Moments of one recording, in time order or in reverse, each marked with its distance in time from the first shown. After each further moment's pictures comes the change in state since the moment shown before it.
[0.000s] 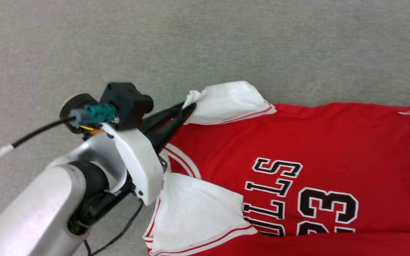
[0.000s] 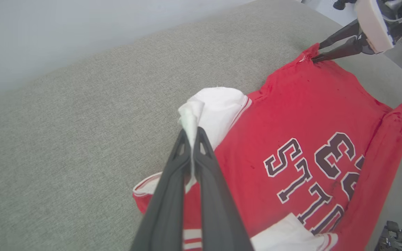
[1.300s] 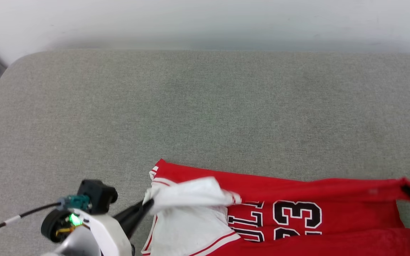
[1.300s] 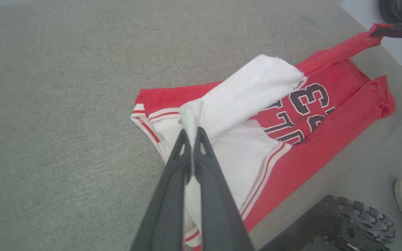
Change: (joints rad) left arm 0.459 0.122 0.030 0.018 -0.070 0.130 -0.122; right arm 0.330 0.001 0.038 -0.015 0.089 0.000 -0.354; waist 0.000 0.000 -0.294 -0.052
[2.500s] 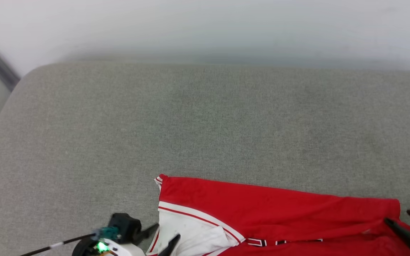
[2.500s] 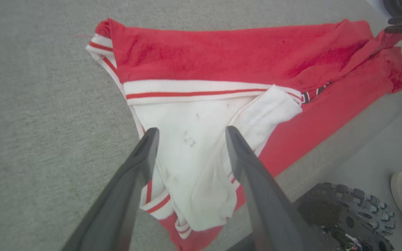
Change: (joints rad) left arm 0.037 -0.142 -0.154 0.315 0.080 -0.093 -0.177; right arm 0.169 0.022 0.034 0.016 0.015 0.000 -0.073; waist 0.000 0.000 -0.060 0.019
